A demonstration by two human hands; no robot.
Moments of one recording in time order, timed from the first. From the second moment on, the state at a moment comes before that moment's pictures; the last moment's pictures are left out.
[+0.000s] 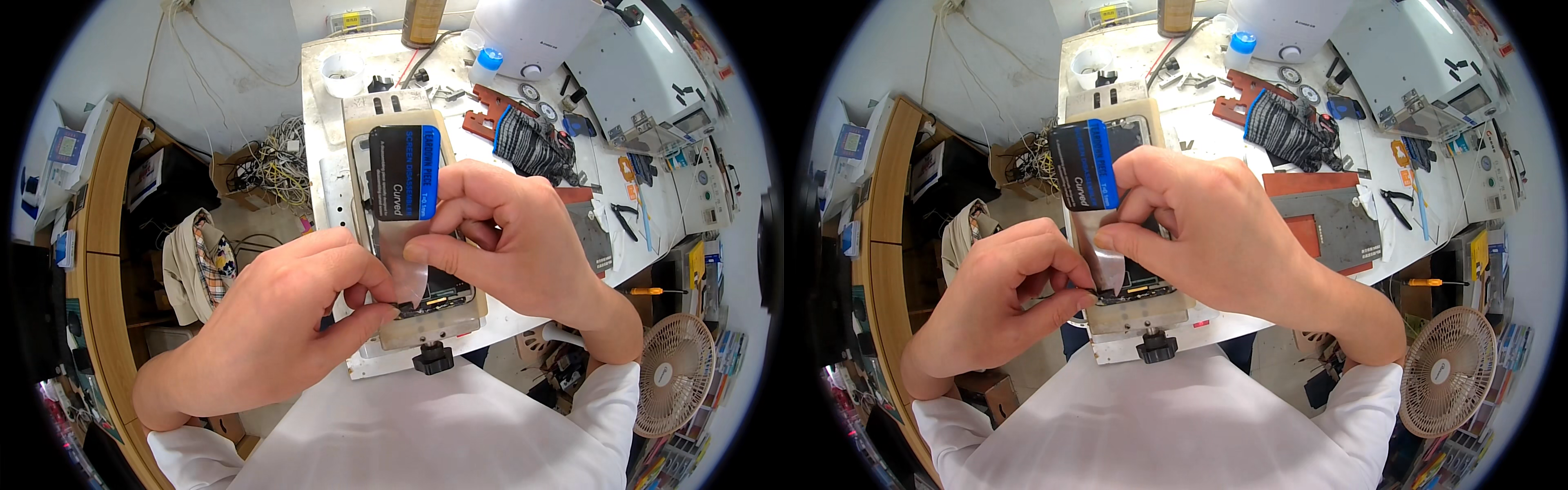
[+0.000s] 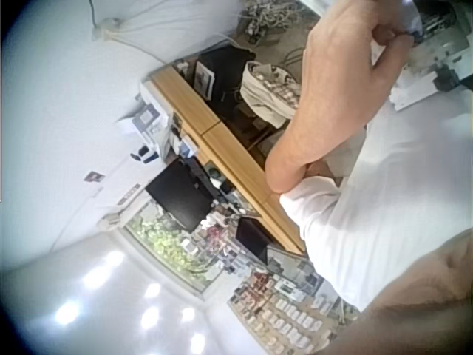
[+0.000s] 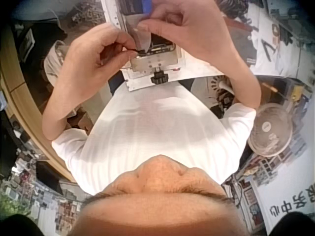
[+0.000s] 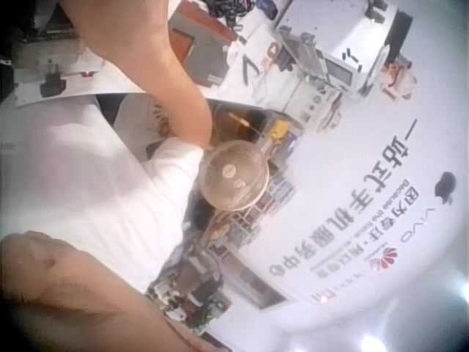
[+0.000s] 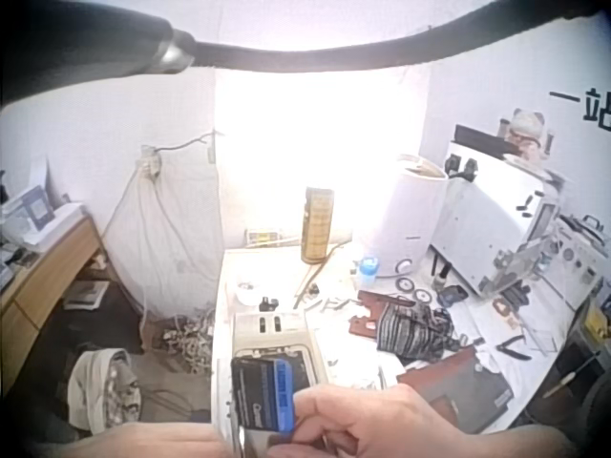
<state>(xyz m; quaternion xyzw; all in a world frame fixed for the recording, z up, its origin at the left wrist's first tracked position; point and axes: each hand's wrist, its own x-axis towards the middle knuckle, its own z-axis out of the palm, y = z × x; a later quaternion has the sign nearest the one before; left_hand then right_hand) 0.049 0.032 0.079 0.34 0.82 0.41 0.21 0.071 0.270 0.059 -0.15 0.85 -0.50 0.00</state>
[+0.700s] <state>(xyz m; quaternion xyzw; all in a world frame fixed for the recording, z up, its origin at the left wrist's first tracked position) 0.051 0.034 0.079 0.34 0.81 0.42 0.21 0.067 0.275 0.064 -0.15 0.85 -0.51 0.02</state>
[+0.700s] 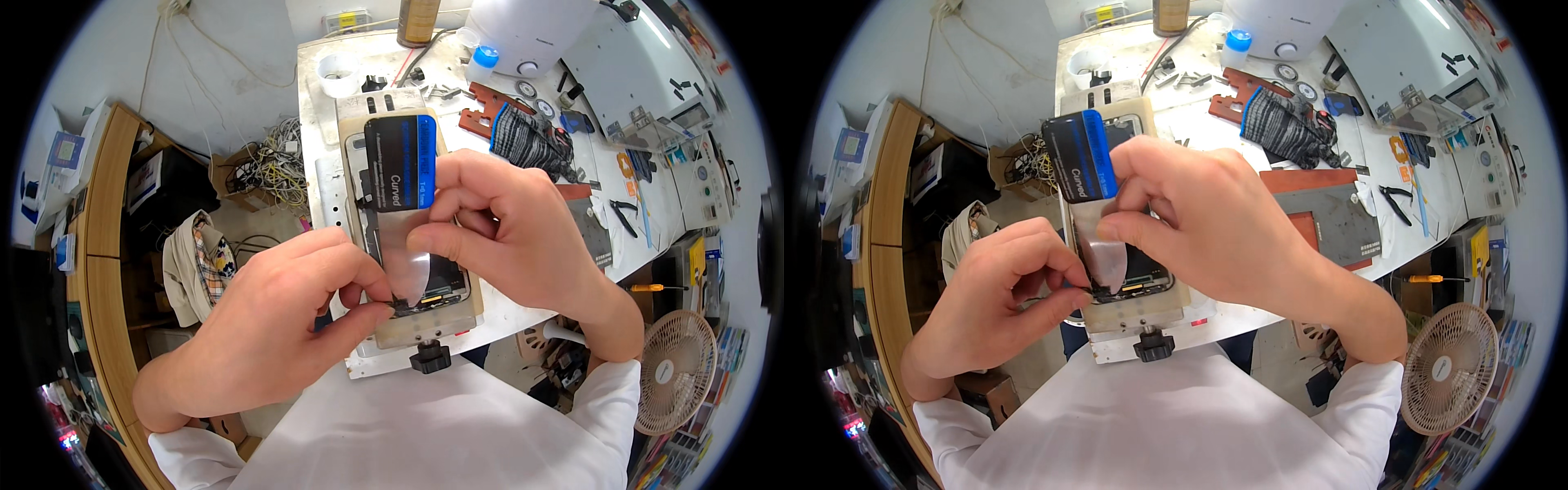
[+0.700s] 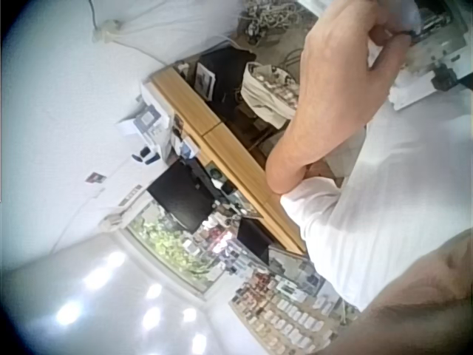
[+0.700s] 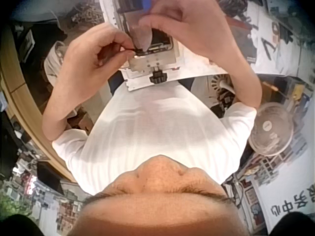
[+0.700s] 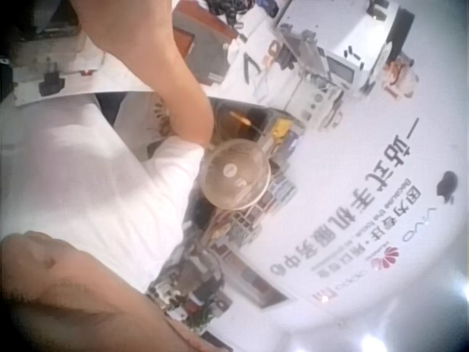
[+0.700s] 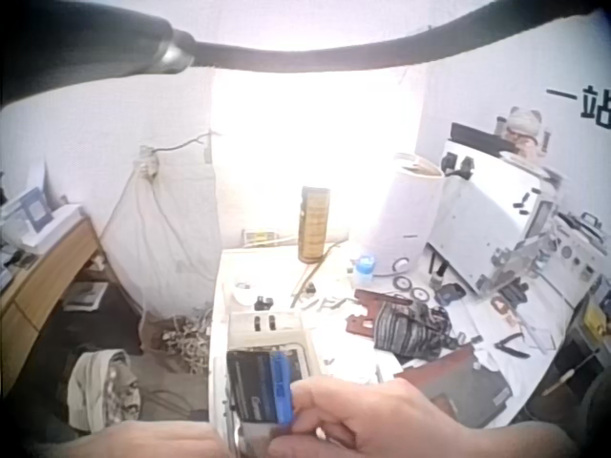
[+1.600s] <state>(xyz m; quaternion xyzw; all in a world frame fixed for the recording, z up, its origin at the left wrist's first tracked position) 0.052 0.036 0.081 0.35 0.81 0.41 0.22 0.065 0.285 0.057 -0.22 0.85 -0.47 -0.02</state>
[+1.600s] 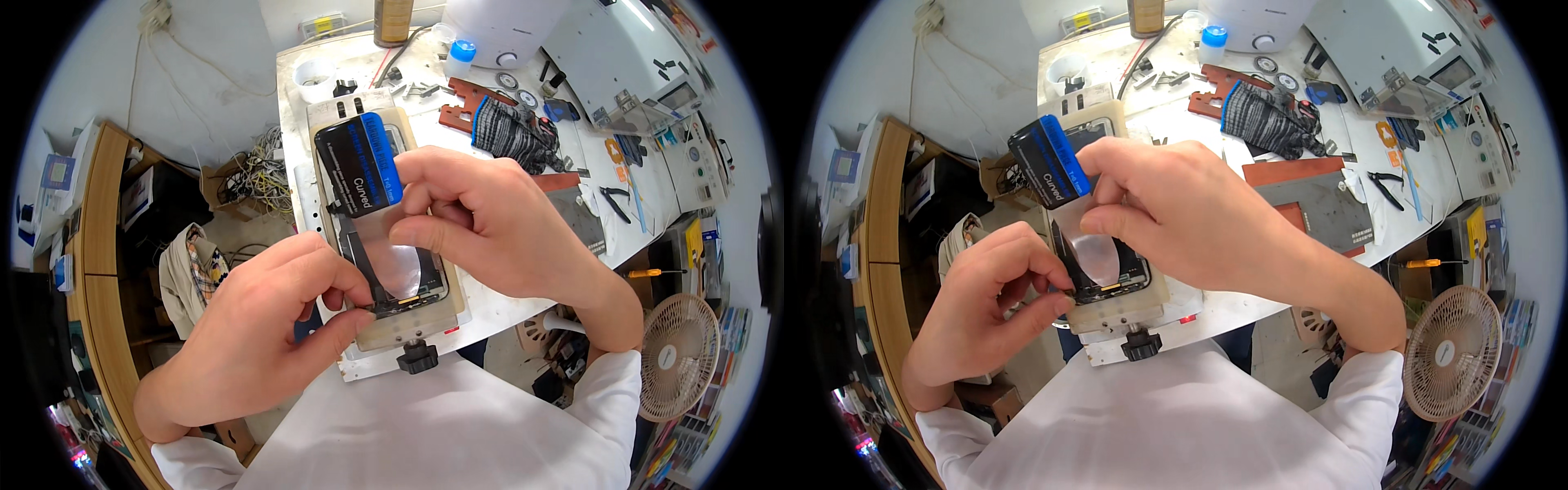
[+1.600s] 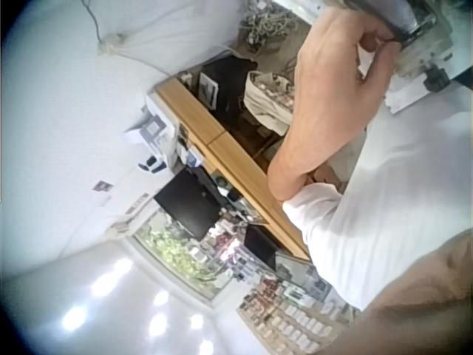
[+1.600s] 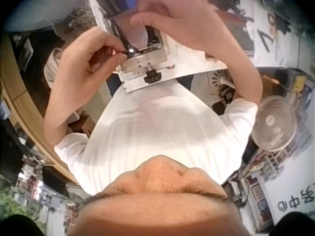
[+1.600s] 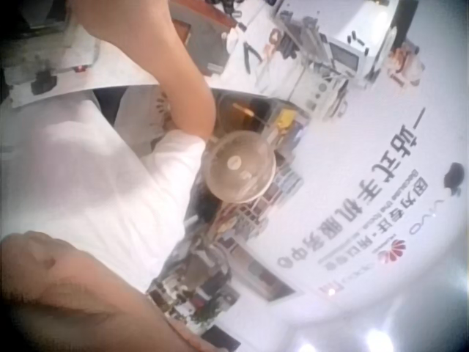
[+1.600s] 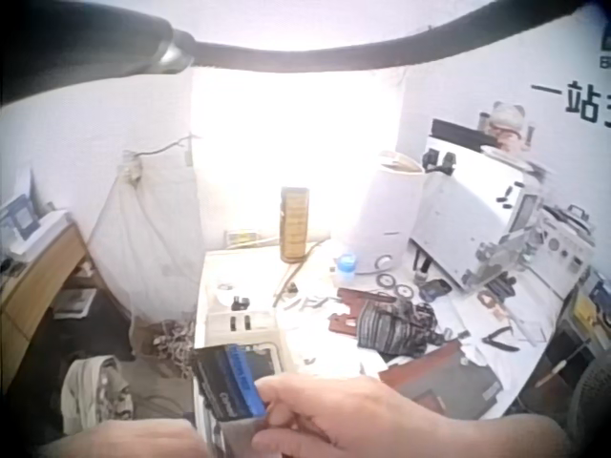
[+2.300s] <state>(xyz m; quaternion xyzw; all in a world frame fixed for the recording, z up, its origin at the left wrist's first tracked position) 0.058 0.048 0.084 0.32 0.85 0.39 0.17 0.059 0.286 0.058 -0.24 0.85 -0.47 0.01</state>
